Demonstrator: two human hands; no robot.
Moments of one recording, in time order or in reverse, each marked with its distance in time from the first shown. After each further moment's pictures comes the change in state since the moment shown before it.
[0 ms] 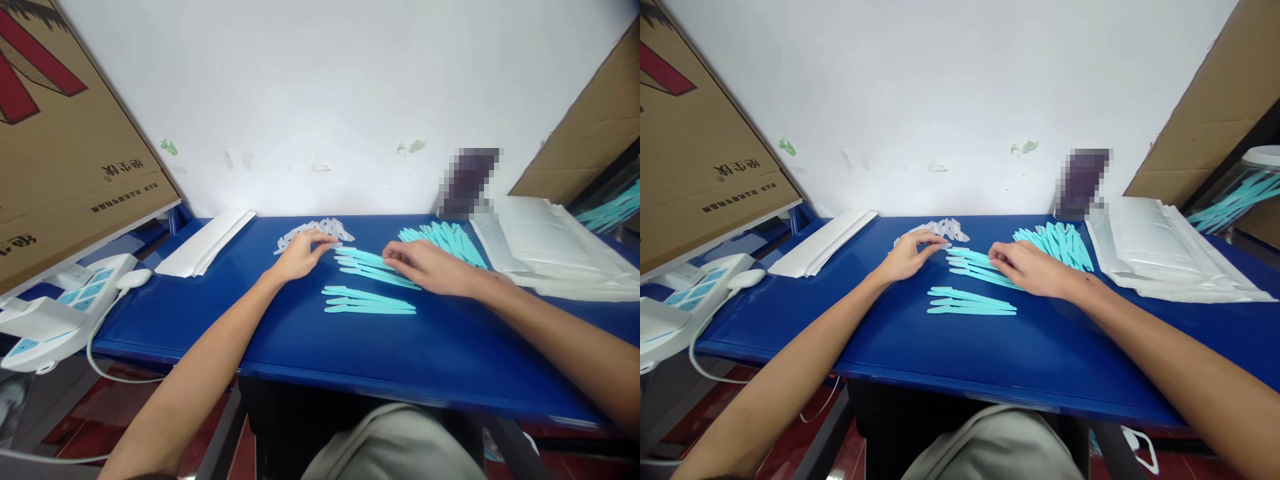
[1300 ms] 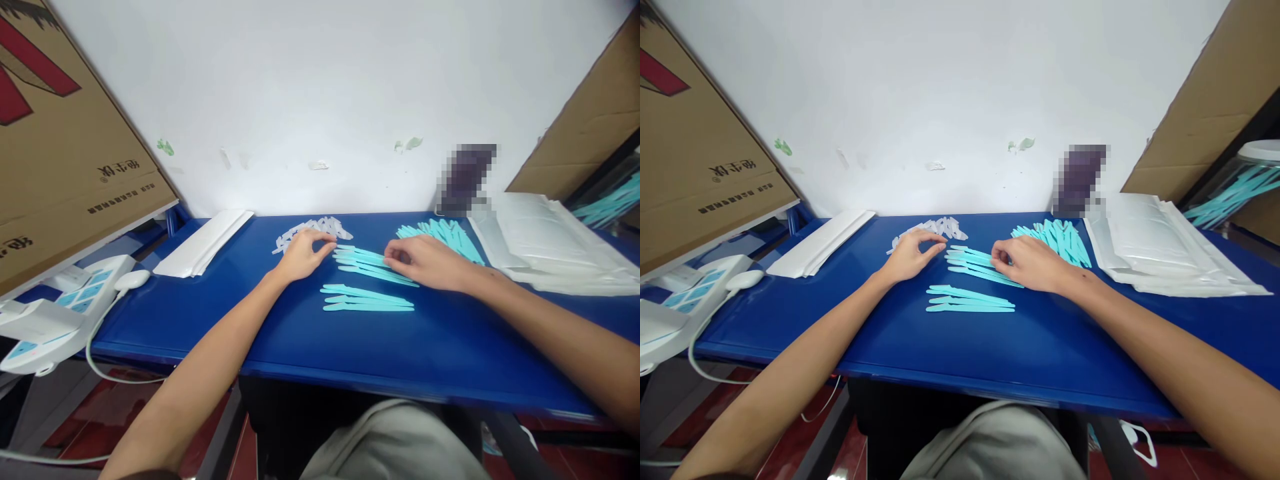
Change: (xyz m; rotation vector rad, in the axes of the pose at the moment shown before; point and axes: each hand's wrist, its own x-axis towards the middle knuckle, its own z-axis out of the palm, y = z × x) left_hand 0.000 0.006 0.008 0.147 0.037 -0.039; right_hand 0.003 0.003 0.003 -0.163 0.043 0.097
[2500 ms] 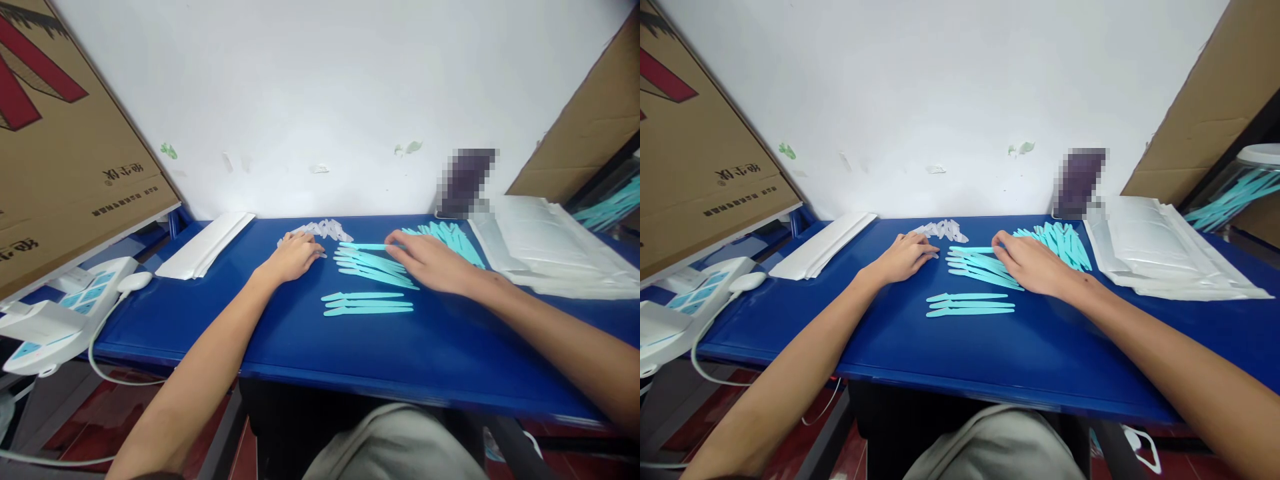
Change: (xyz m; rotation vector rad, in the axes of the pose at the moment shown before) left_hand -0.003 -0.009 -0.022 0.521 -0.348 0.079; right_hand -0.005 0.000 -0.001 0.000 0.115 0.023
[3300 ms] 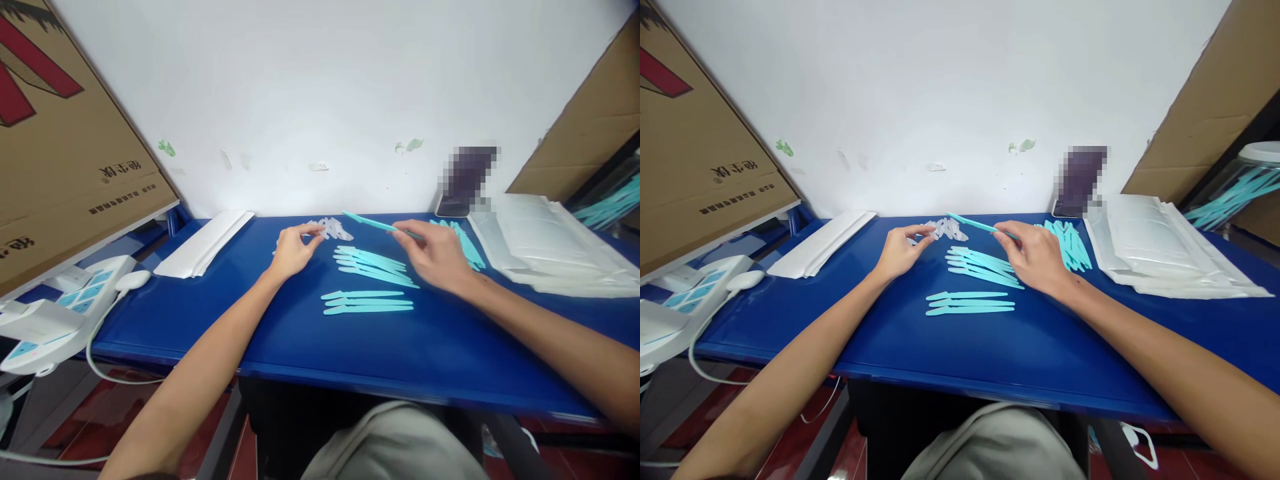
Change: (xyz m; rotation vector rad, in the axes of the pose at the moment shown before) left_hand 0.009 0.009 0.010 -0.631 0.477 -0.283; right_hand -0.001 -0.008 0.007 0.117 0.393 0.092
